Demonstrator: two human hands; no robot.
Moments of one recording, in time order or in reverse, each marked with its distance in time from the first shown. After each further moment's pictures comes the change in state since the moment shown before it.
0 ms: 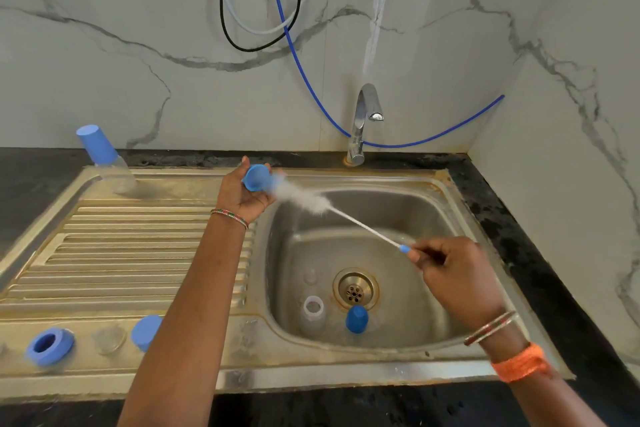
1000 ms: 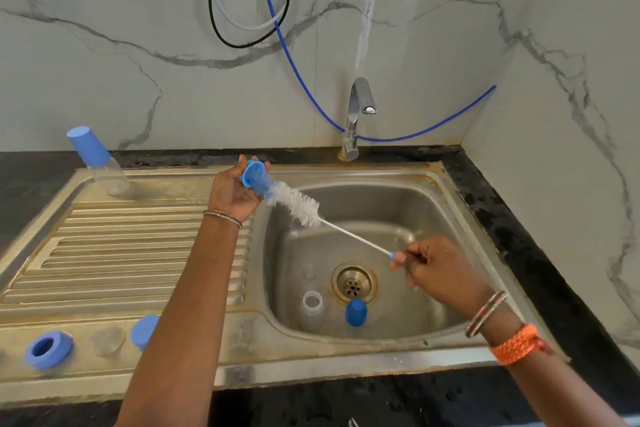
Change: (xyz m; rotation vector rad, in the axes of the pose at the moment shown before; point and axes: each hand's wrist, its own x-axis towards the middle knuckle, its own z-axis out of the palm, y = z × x) left_hand -0.005 0.004 -0.006 0.102 -0.007 0.054; right_hand 0.000 -0.004 0.002 0.012 -0.345 0.116
